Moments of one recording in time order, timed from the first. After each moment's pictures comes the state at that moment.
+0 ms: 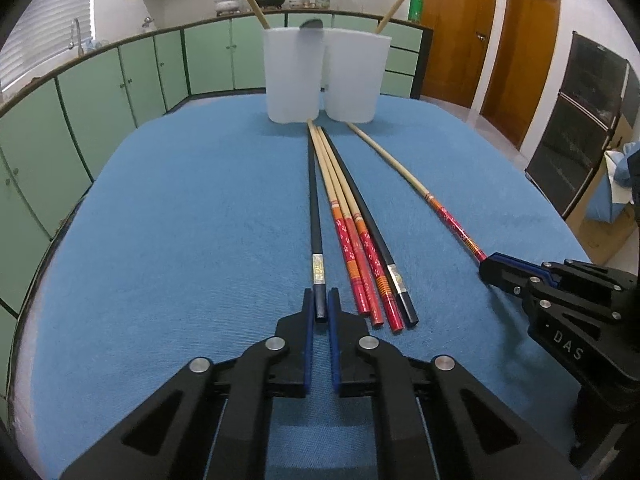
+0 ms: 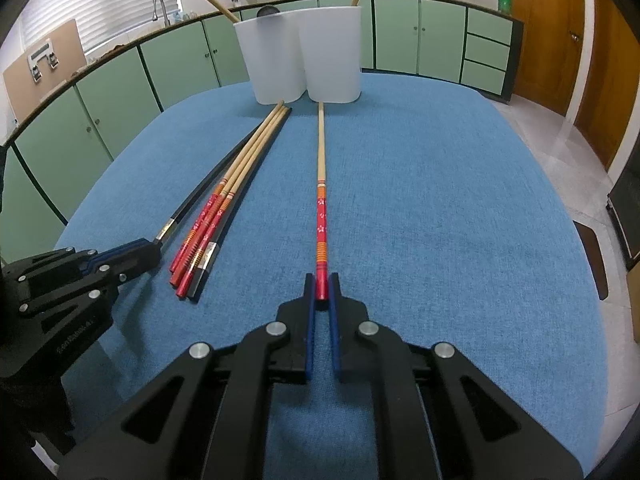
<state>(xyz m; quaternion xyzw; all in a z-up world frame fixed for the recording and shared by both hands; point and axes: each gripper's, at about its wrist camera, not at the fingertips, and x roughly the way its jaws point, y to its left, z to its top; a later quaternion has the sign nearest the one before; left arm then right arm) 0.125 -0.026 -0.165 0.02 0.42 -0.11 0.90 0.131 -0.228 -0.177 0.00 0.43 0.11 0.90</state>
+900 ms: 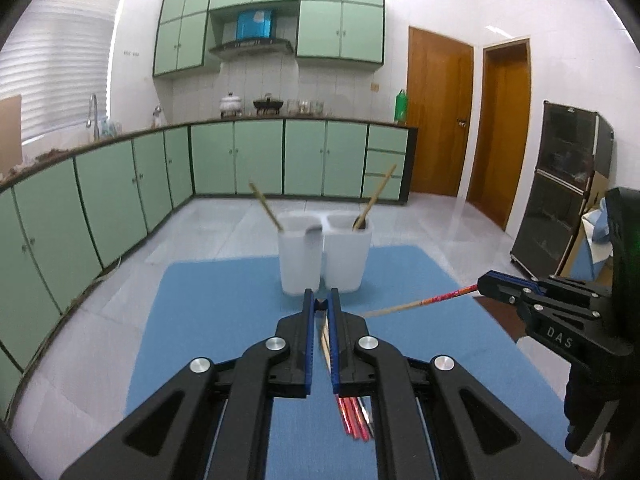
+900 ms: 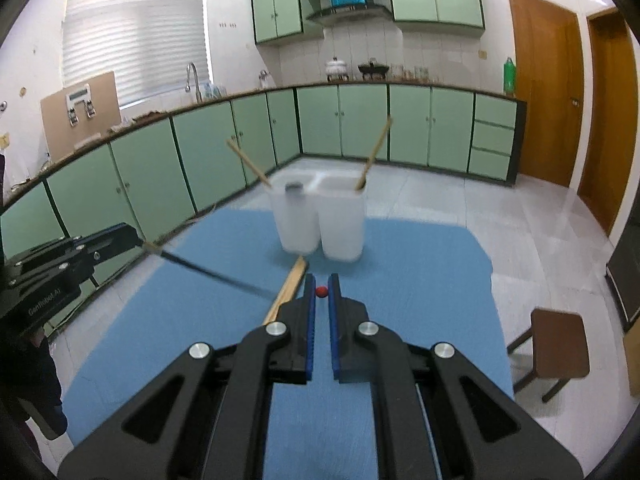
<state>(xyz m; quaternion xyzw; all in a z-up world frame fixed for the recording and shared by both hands) 0.114 -0.004 -0.010 0.01 0.24 -0.12 0.96 0.140 -0.239 -0.022 0.00 0.28 0.15 0.95</state>
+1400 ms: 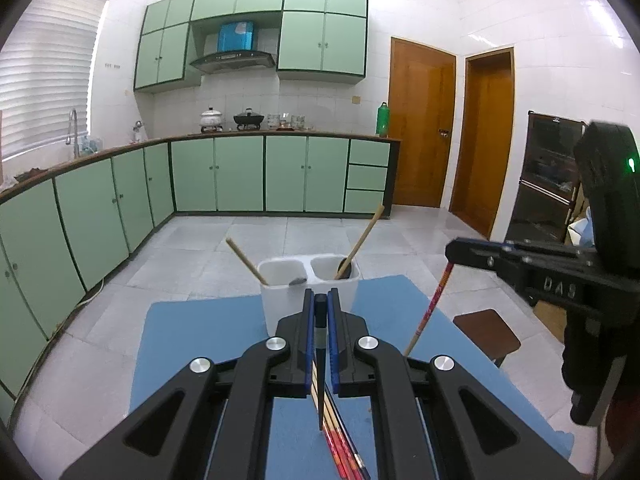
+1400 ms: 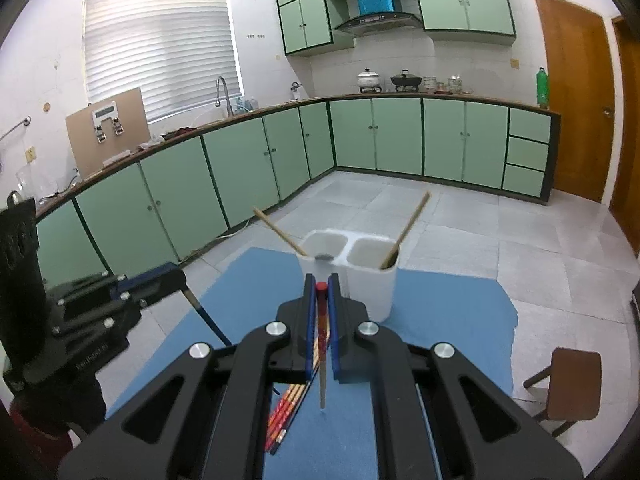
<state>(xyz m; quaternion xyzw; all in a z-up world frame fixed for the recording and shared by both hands) 0.152 -0.006 0.022 0.01 0.22 -0.16 0.96 0.194 -0.234 0.053 0.01 0.27 0.21 0.94</state>
